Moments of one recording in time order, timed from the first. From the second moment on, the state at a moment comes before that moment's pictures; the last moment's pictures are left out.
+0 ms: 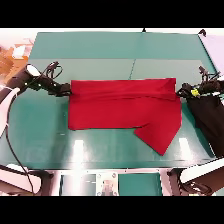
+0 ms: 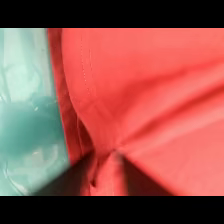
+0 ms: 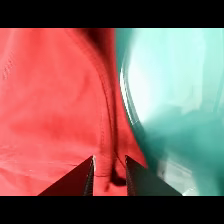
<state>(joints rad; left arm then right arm) 0.04 -1.67 1.32 1.04 -1.05 -1.26 -0.49 -1.79 1.45 -1.01 1.17 1.18</state>
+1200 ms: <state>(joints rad) -0.13 -0.92 0.39 0.84 -0.77 -1.57 -0.90 -1.02 0.55 -0.96 1.10 1.30</state>
